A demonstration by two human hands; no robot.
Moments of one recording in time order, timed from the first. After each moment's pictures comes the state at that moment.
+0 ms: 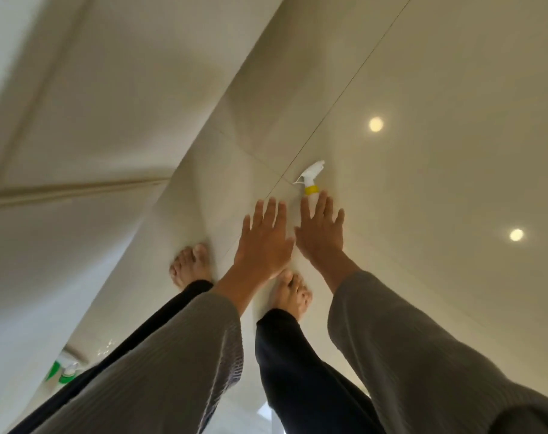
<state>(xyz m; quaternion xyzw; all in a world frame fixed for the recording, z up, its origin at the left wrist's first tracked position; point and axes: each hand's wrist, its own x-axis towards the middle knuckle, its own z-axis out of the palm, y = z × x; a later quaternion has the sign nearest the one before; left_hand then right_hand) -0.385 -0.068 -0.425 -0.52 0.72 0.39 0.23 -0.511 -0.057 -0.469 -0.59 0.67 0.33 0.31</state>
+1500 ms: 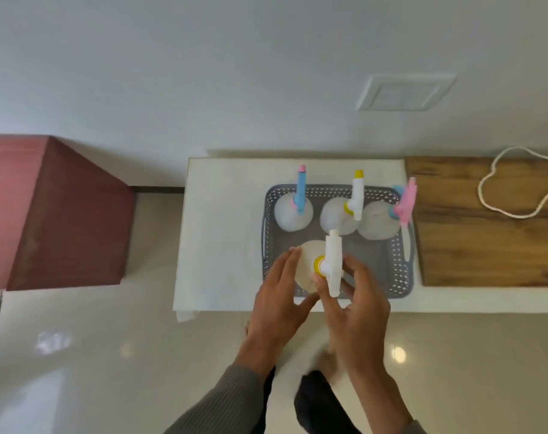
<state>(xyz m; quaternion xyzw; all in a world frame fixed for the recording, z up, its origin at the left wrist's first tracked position) -0.010 0.063 0.022 -0.84 0.35 0.25 -0.34 -0.100 -0.015 0.080 -0.74 0.43 -0.26 0.45</state>
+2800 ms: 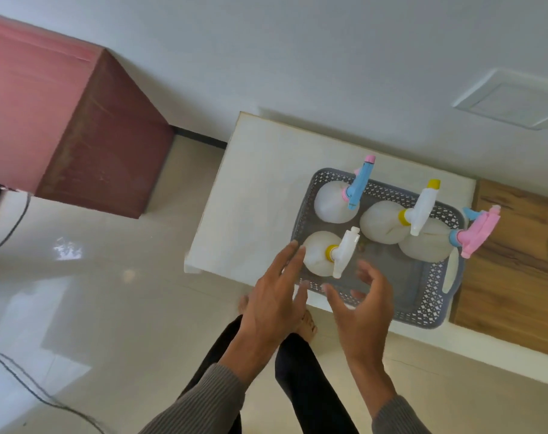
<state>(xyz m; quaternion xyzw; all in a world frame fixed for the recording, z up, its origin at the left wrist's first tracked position) -0.007 0.094 0.001 -0.89 0.25 0.22 -0.30 -0.096 -0.021 0.008 -0.76 0.47 -0.11 0.44</state>
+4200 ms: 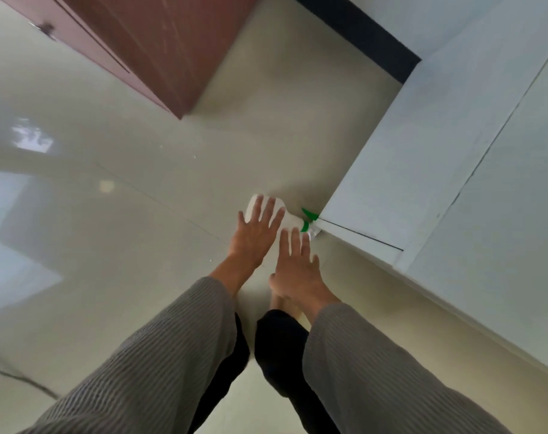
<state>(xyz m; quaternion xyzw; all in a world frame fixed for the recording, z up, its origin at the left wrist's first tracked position) 0.131 0.377 -0.439 -0.86 0.33 0.36 0.12 0.073 0.285 -0.389 -0.83 0.14 0.52 0.14</state>
